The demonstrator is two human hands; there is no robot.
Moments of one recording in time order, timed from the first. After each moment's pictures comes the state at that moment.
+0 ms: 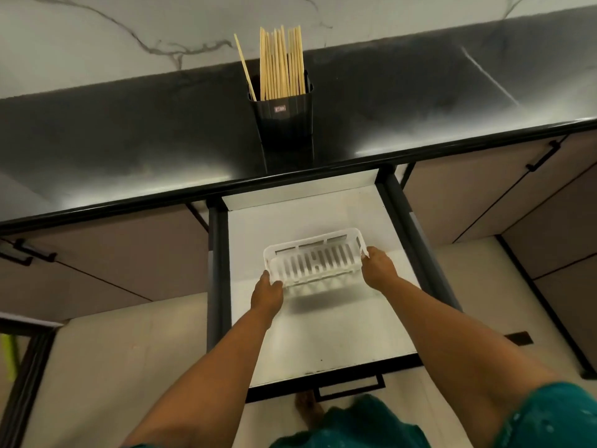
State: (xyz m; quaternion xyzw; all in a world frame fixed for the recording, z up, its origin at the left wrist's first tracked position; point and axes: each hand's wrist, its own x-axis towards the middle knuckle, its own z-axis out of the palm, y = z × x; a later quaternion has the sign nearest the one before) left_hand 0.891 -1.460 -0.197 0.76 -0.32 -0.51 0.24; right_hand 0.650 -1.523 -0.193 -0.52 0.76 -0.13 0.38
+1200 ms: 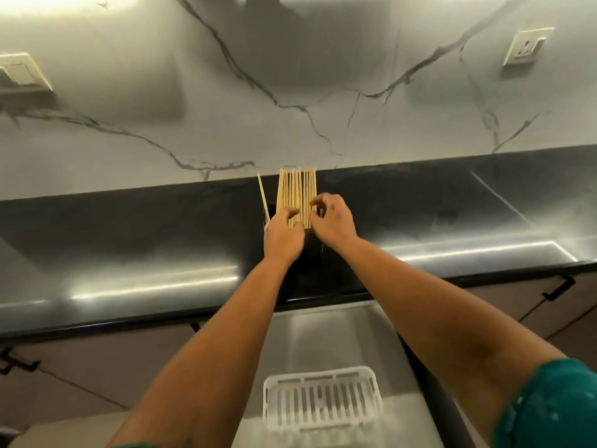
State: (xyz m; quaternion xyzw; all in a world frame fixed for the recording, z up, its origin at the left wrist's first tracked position) left_hand 0.871 -1.734 0.041 0.66 -0.54 -0.27 0.45; right_hand 0.758 -1.787 0.033 -0.69 0.56 -0.40 0.21
